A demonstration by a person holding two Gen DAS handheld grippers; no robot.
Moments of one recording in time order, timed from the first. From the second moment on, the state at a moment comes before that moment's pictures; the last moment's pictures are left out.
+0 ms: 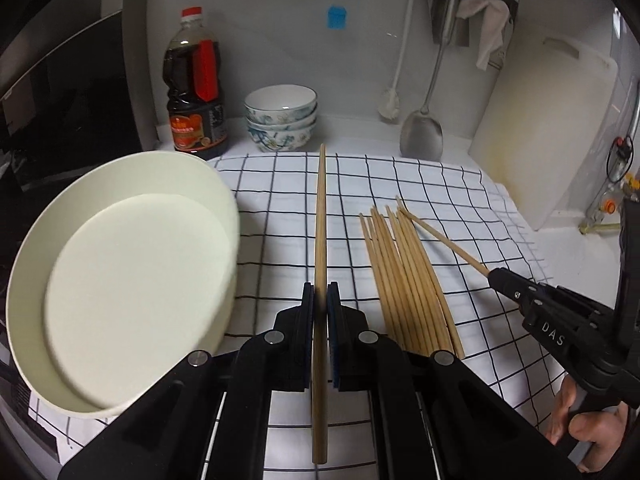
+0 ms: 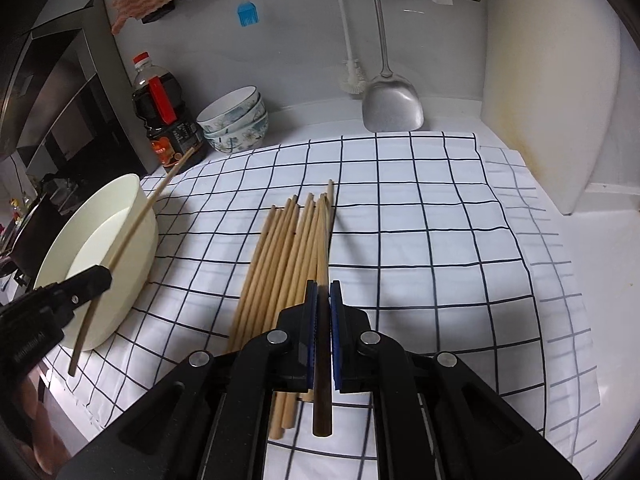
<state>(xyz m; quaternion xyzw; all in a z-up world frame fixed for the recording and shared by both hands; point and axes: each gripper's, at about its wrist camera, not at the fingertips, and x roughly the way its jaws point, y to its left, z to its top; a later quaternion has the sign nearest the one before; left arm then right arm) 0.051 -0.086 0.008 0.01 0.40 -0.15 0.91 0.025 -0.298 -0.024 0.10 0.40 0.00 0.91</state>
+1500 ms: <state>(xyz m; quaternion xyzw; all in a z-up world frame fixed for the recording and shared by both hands) 0.118 0.133 -0.015 -0.07 0.43 -0.07 0.90 0.123 -0.029 -0.015 0.05 0.43 0.18 0.89</state>
